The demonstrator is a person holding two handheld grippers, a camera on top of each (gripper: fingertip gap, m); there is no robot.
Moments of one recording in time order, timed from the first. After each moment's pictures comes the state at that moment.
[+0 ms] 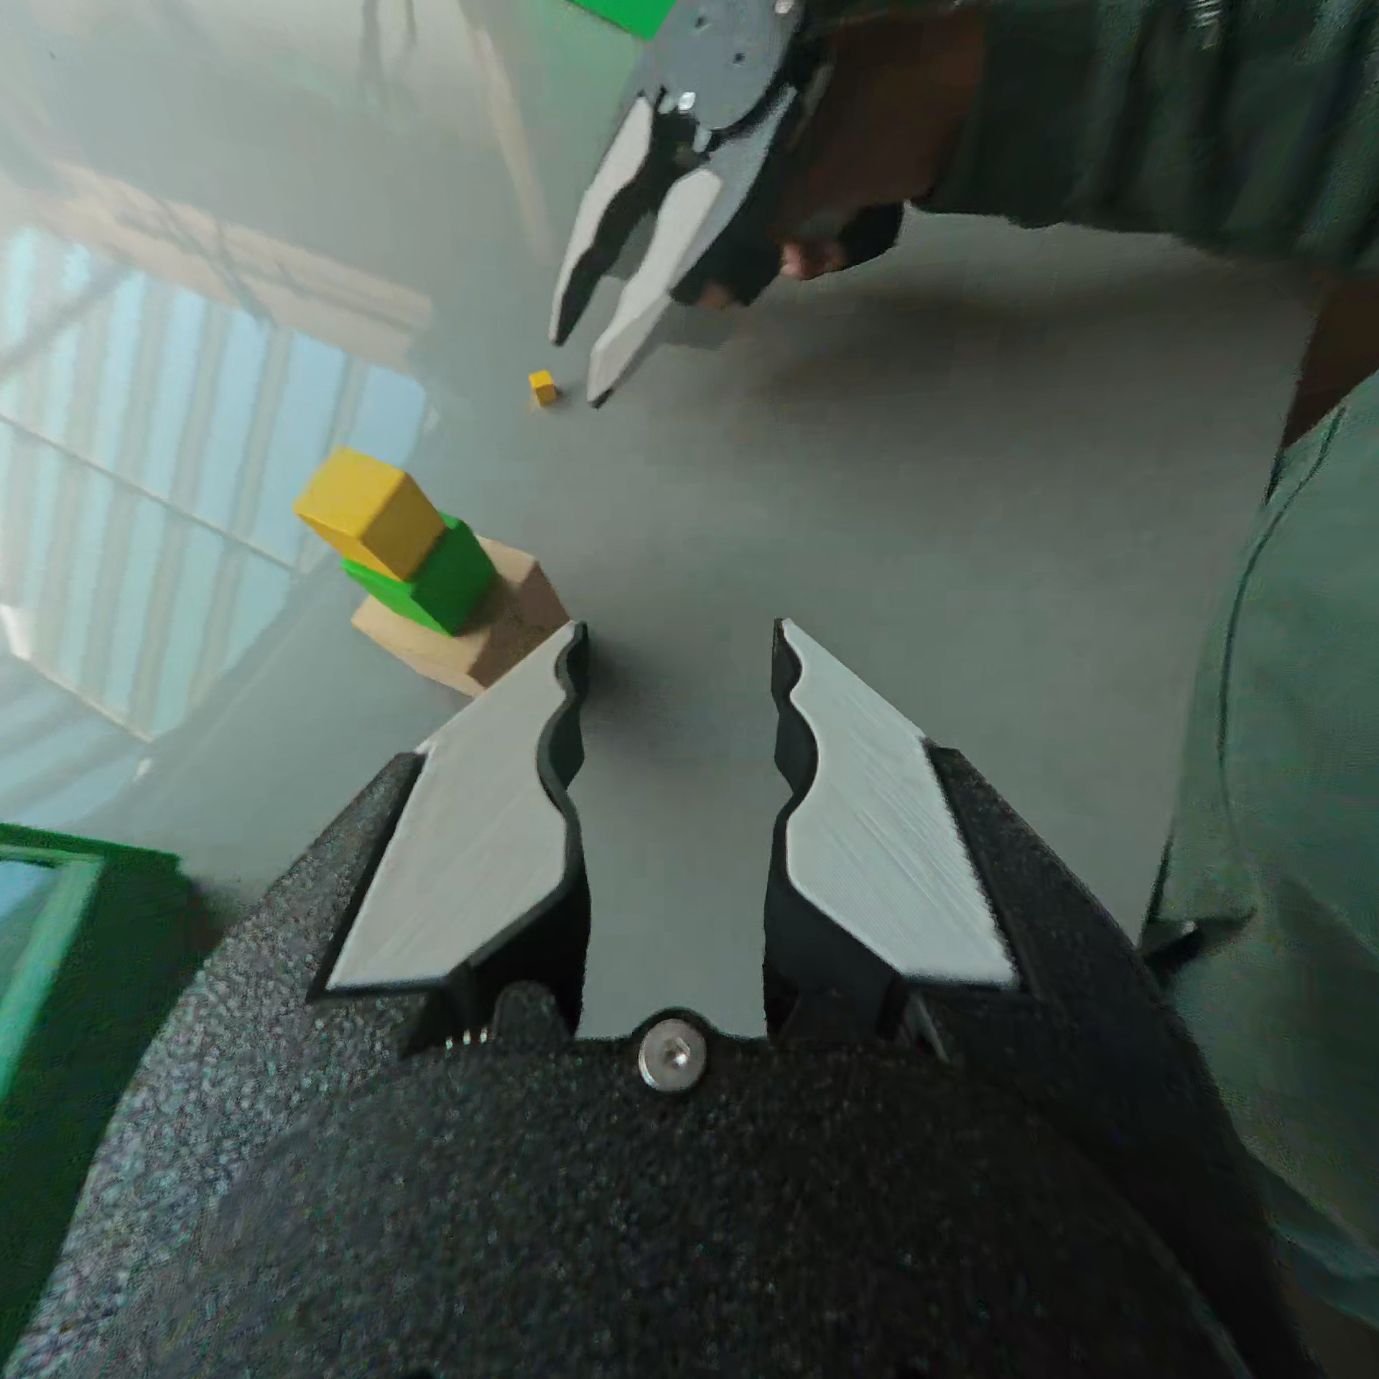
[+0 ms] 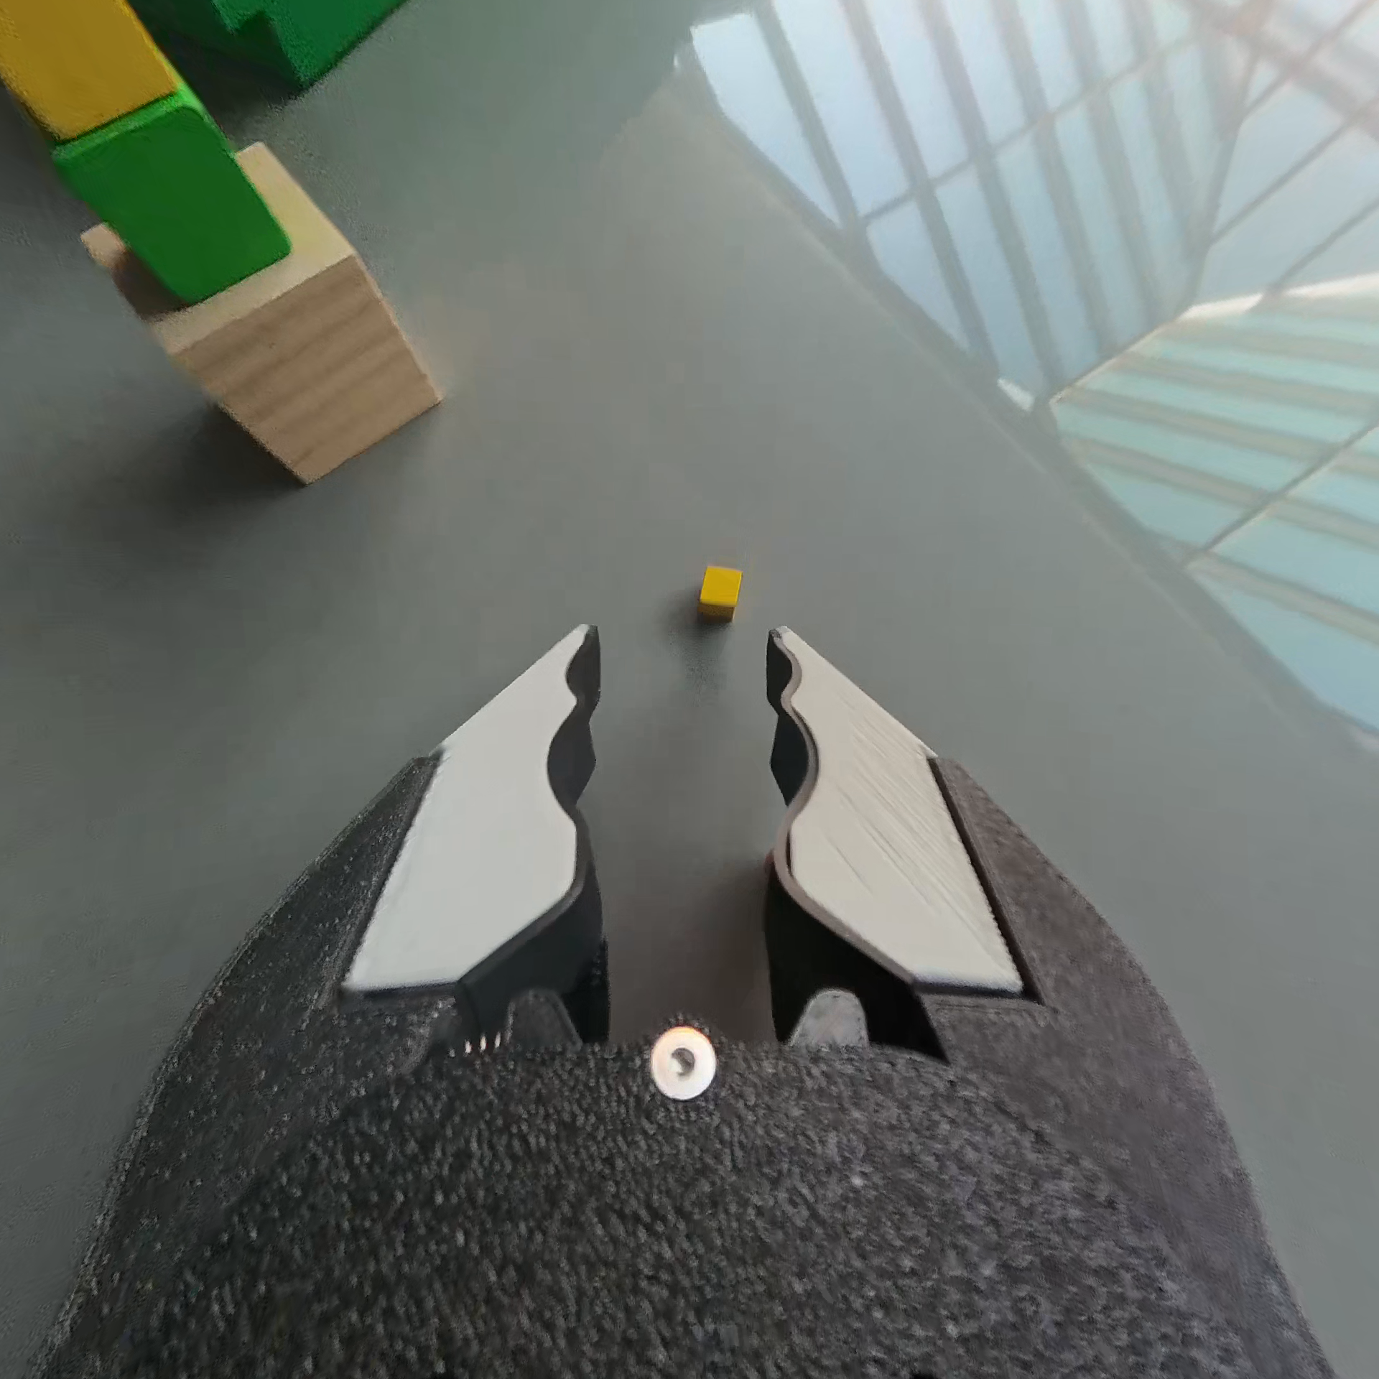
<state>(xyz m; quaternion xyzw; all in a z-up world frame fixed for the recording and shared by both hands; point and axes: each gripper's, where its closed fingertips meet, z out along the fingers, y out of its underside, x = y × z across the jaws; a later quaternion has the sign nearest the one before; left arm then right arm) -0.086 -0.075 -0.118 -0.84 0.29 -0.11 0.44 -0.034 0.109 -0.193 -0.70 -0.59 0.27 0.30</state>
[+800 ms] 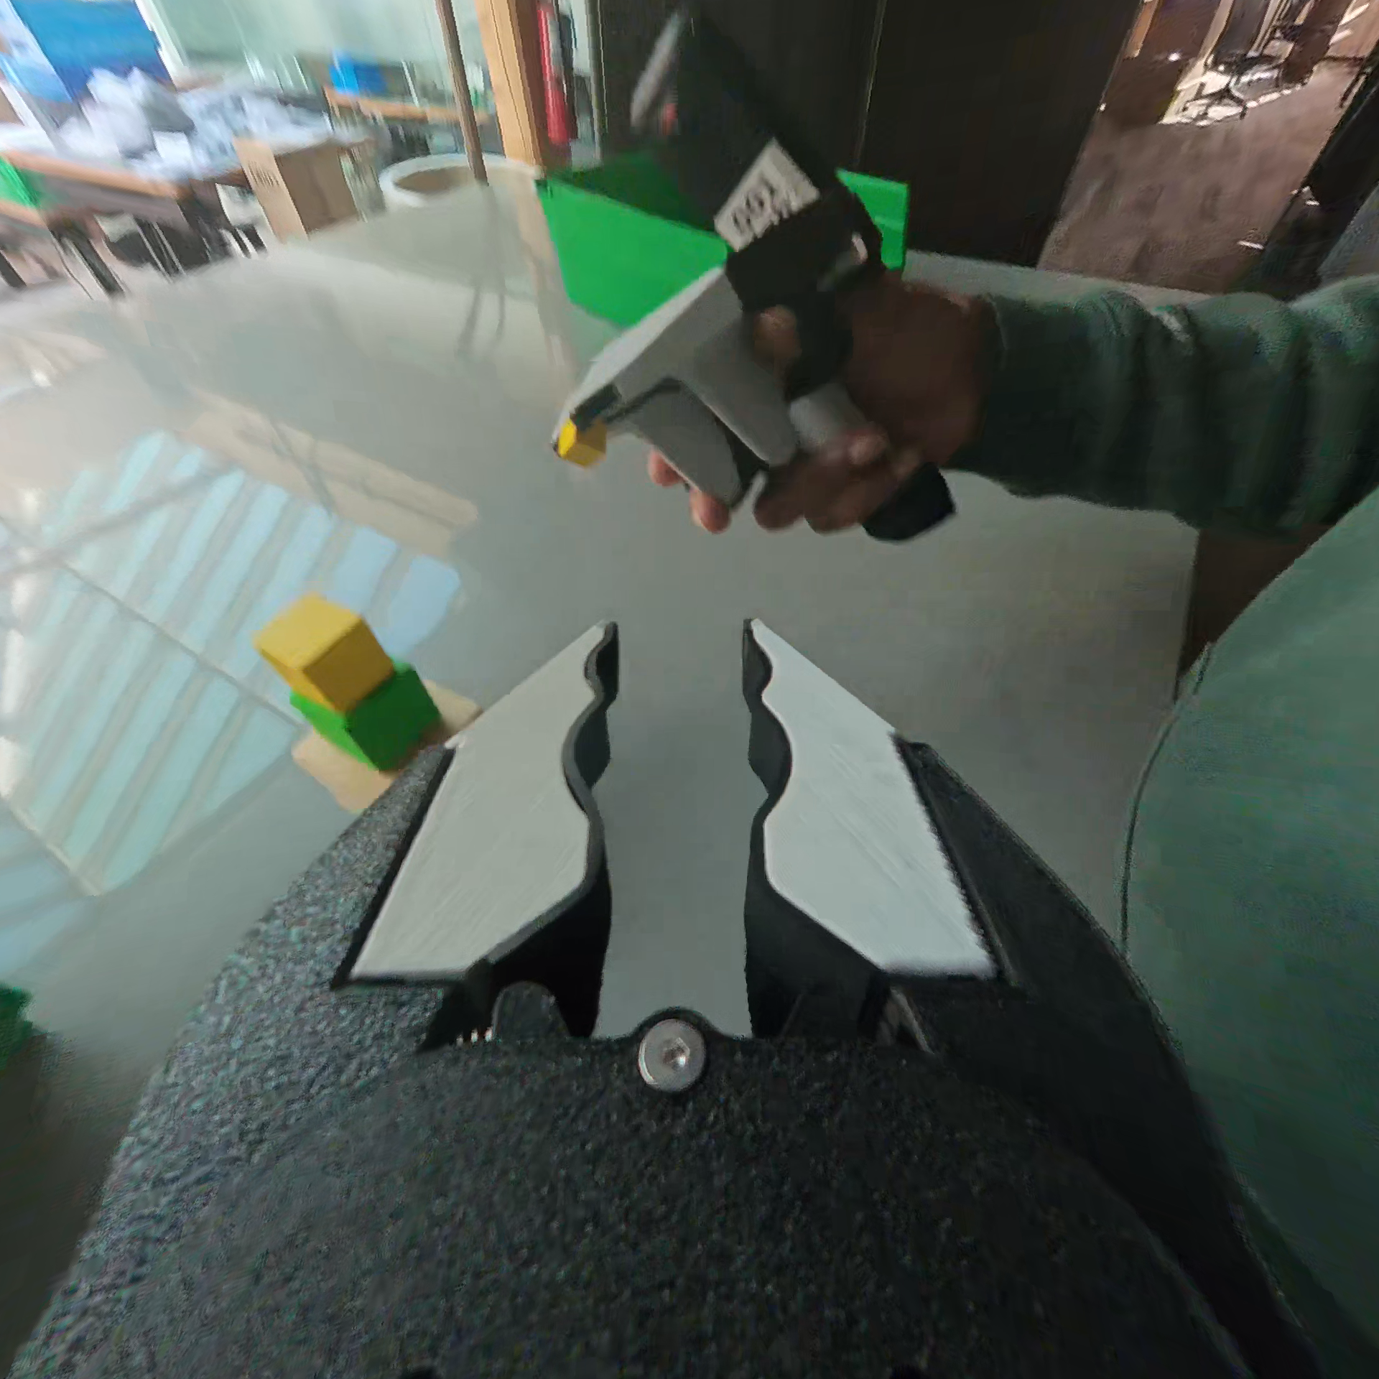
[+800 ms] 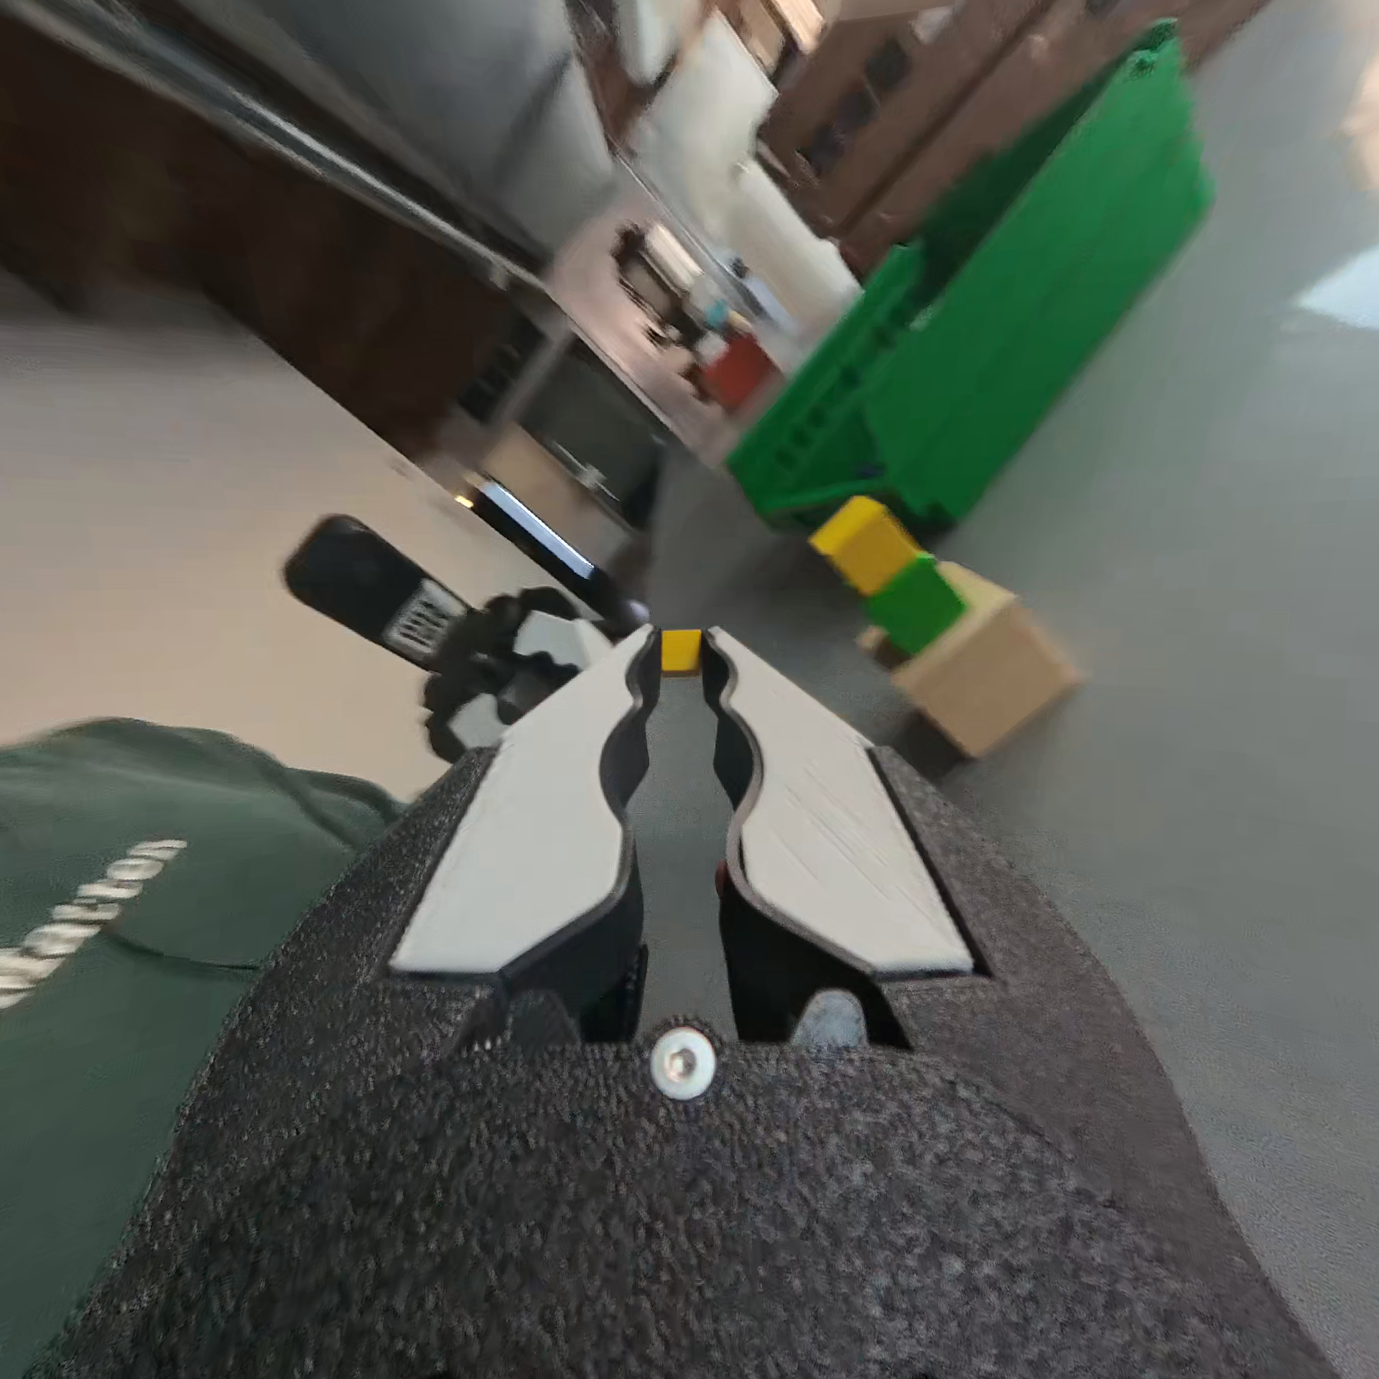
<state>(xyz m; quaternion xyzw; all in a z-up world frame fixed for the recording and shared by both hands) -0.047 -0.066 -0.087 -0.77 0.23 -0.15 0.57 -0.051 -0.001 -0.063 -0.58 -0.38 0.71 0.13</state>
